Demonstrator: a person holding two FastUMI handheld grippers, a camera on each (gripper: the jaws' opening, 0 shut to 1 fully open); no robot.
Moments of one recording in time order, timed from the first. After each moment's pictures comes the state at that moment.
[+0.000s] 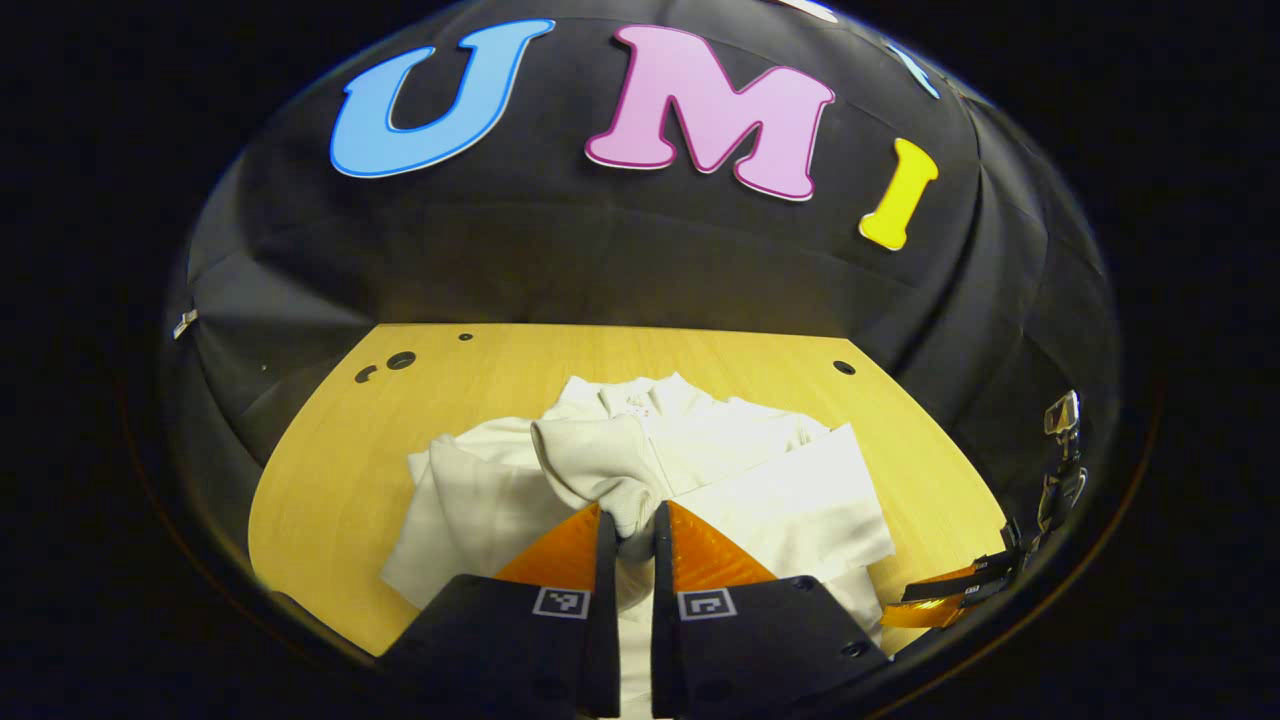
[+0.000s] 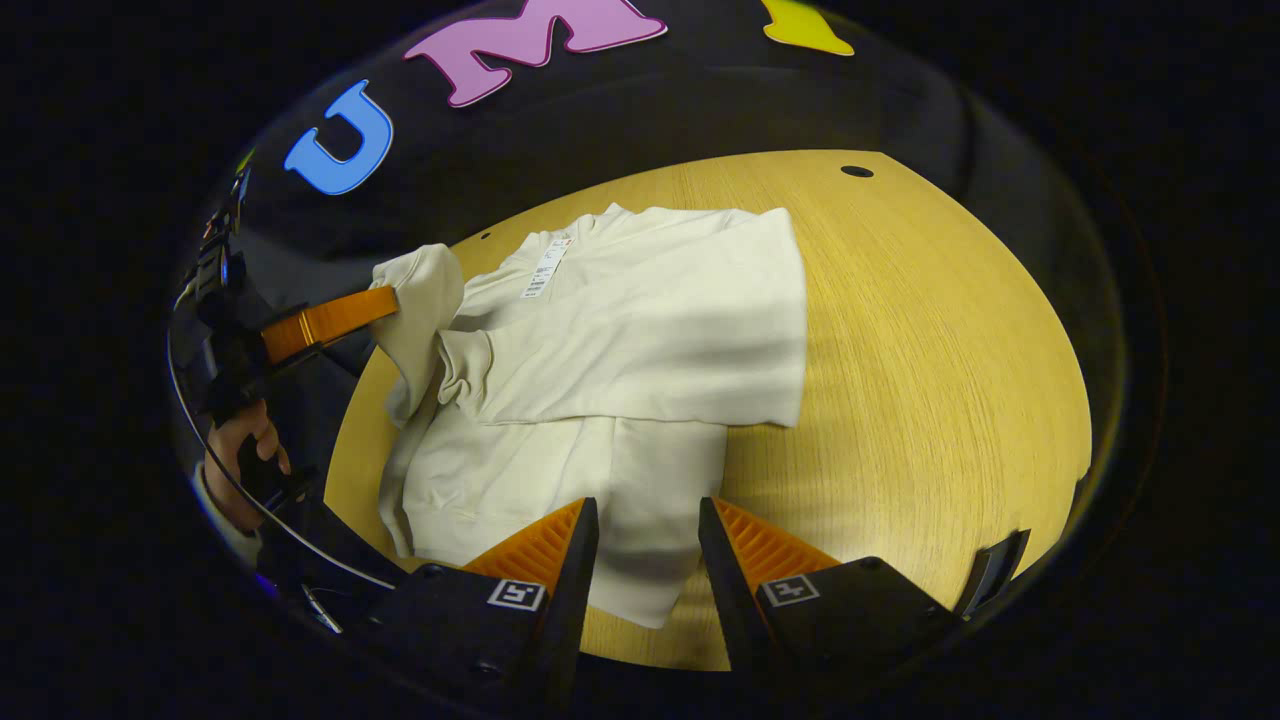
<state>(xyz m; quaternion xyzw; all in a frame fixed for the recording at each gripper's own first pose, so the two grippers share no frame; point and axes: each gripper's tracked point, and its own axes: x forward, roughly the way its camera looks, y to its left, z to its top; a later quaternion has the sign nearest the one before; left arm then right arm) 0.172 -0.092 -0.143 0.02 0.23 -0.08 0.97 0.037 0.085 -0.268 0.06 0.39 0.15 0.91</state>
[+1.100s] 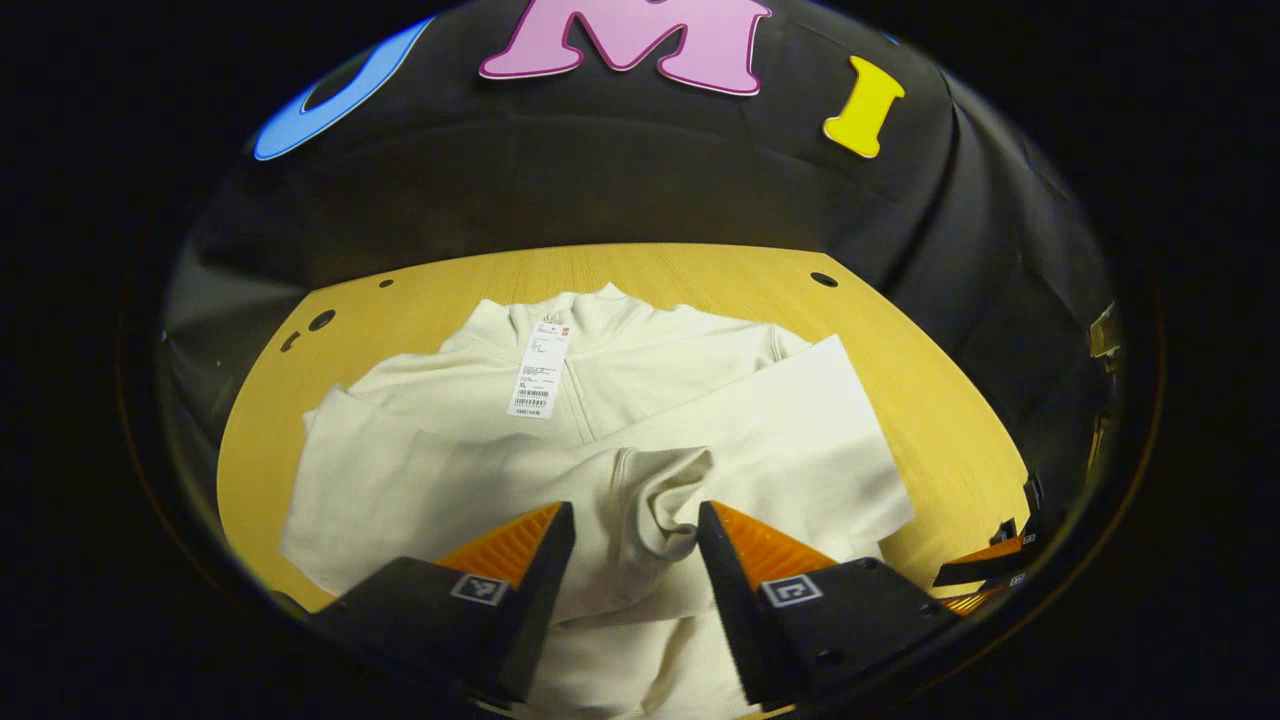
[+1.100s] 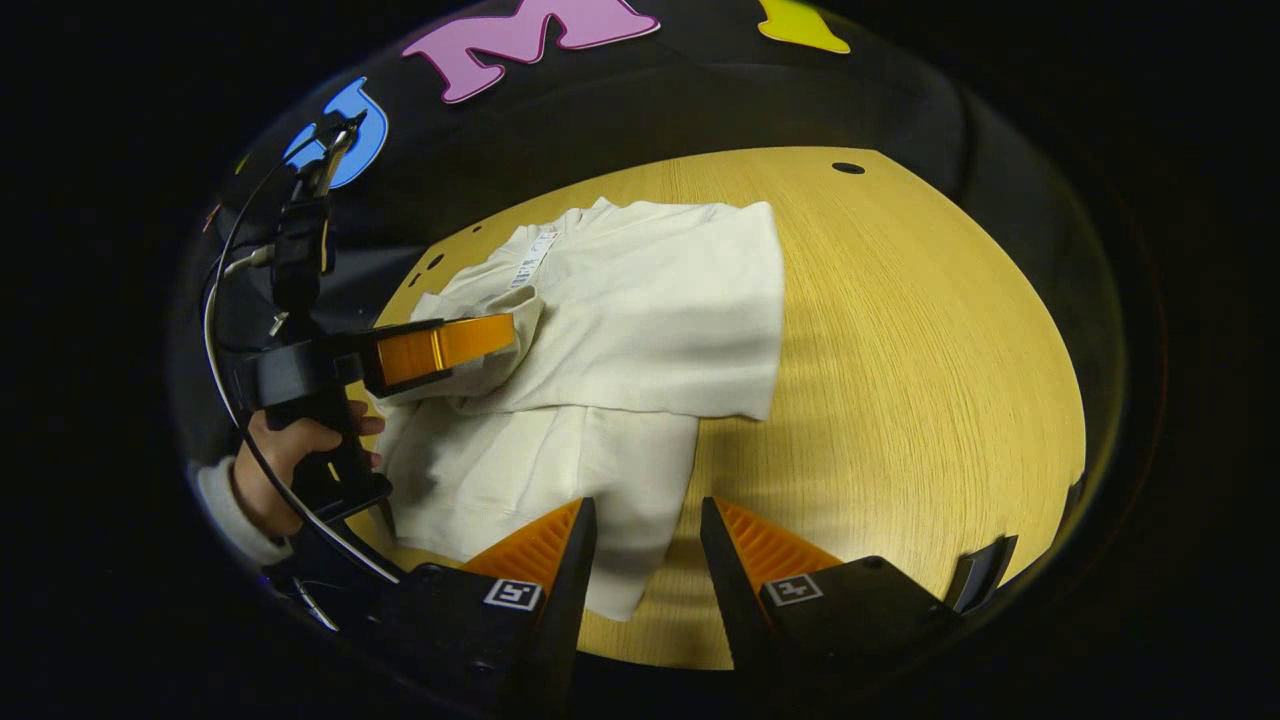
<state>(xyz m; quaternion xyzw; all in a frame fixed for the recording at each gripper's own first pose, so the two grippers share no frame) 0.197 -0.153 -0.237 0.06 0.31 -0.11 0.94 0.035 0.068 -0.275 0.05 0.40 0.15 0.90</state>
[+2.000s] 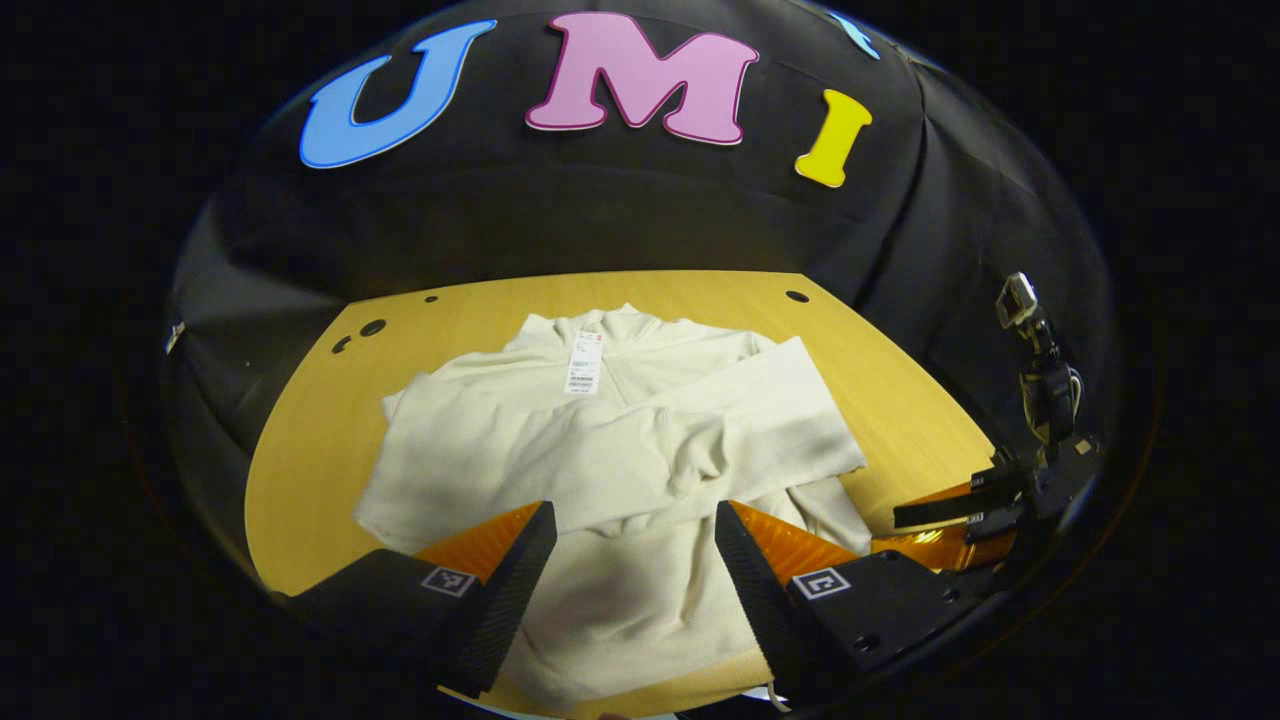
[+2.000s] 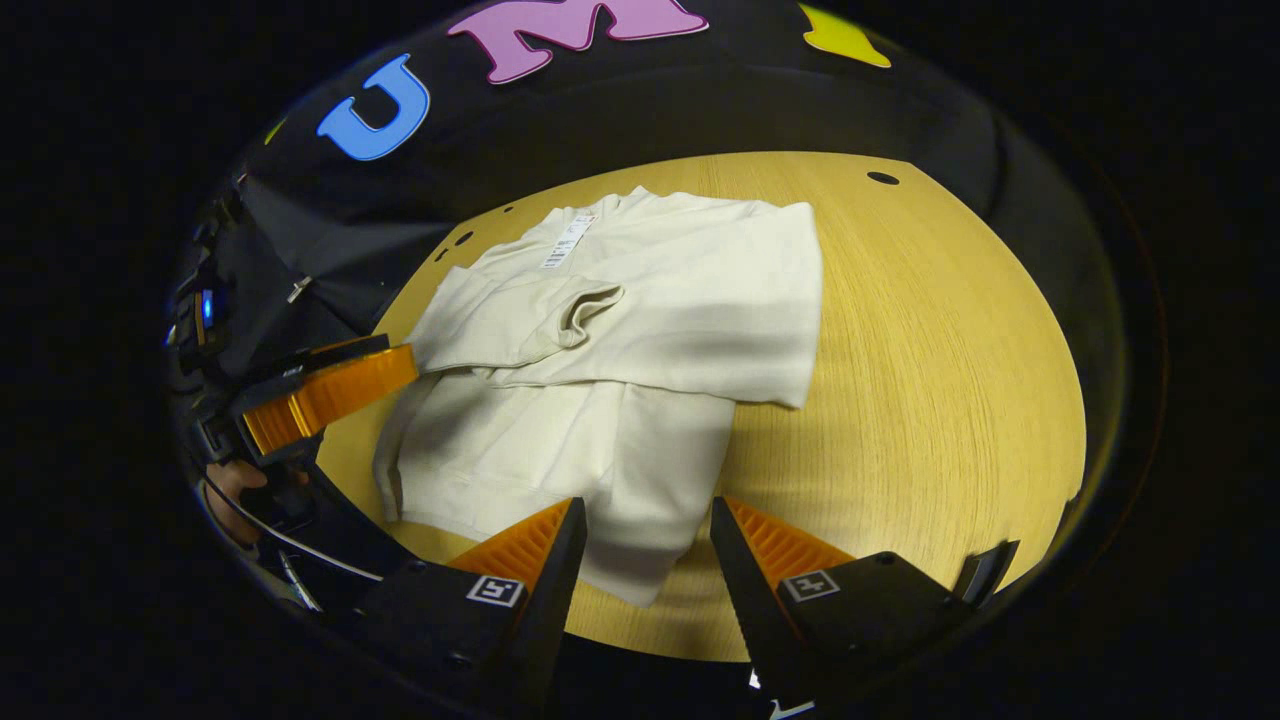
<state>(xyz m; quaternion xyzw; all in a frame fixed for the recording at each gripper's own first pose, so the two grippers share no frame) 0.077 -0.086 -0.195 0.05 0.27 -0.11 0.95 0.017 0.091 -0.284 0.02 0.41 0.19 0.89</state>
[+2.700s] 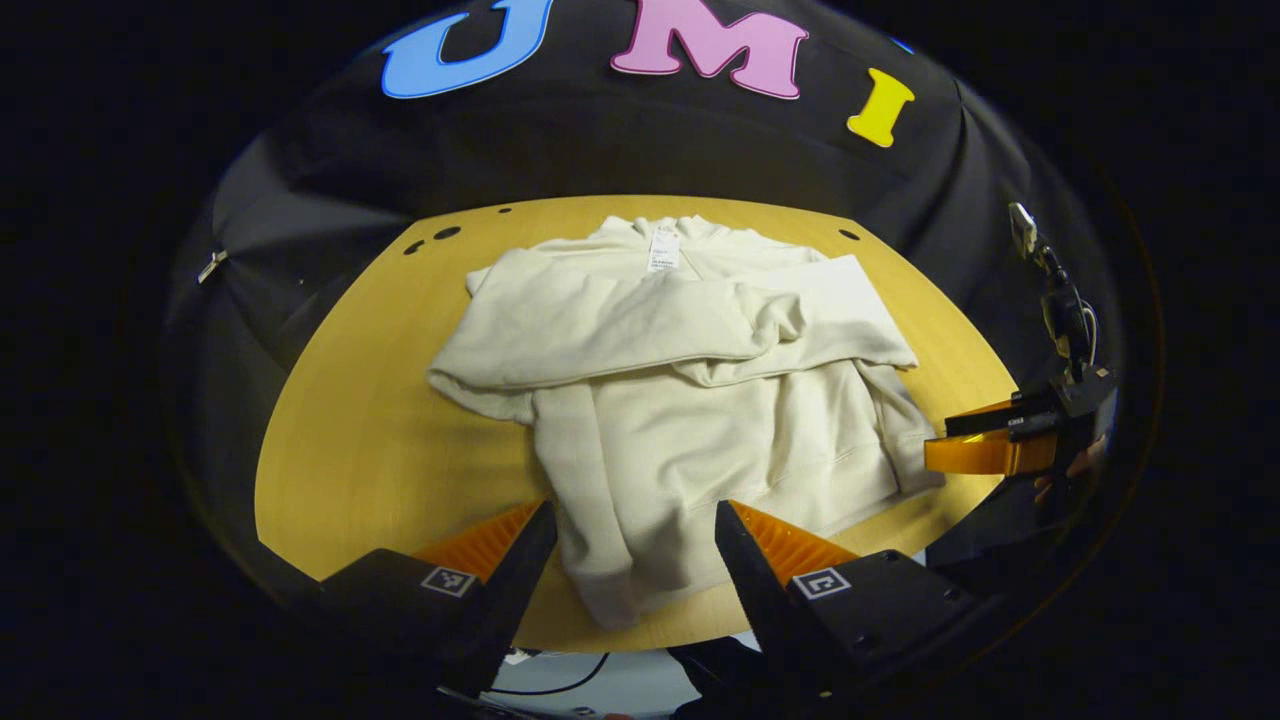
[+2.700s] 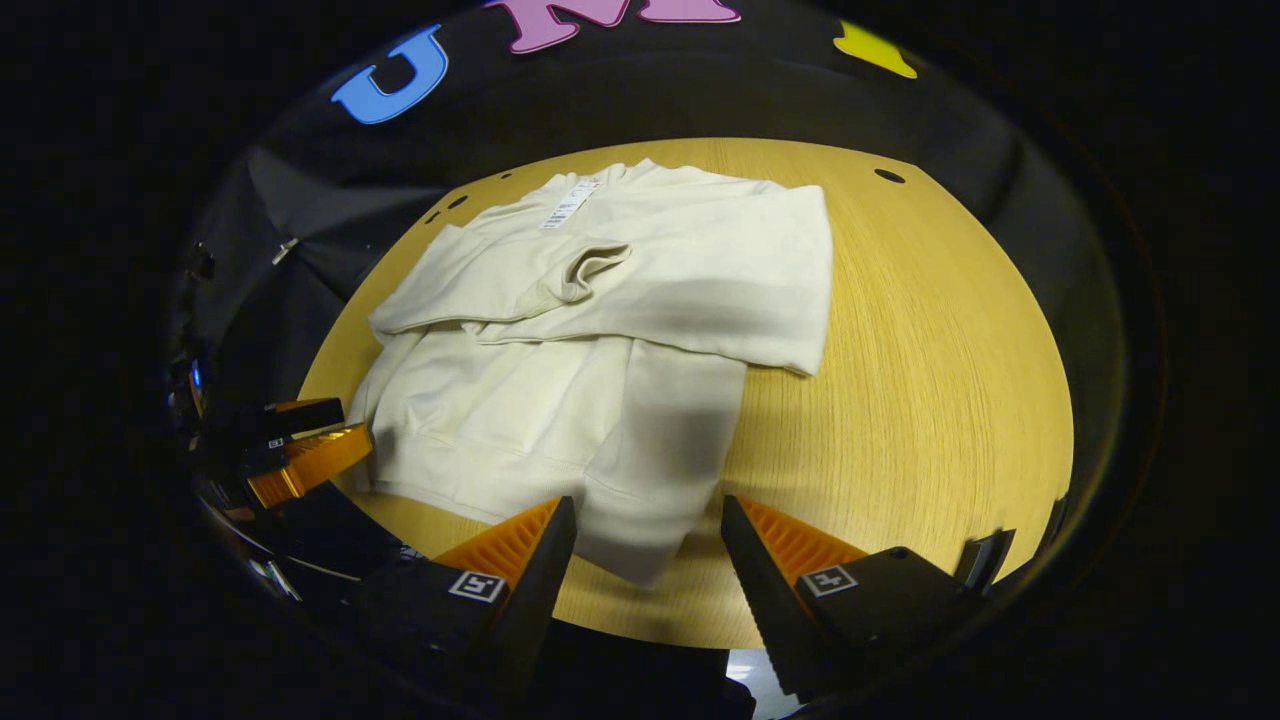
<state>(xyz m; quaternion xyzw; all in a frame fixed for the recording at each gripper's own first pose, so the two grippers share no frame) 0.005 -0.010 -0.270 0.05 0.36 -0.04 0.93 0.003 0.089 -0.306 -0.04 0.43 0.16 0.89</state>
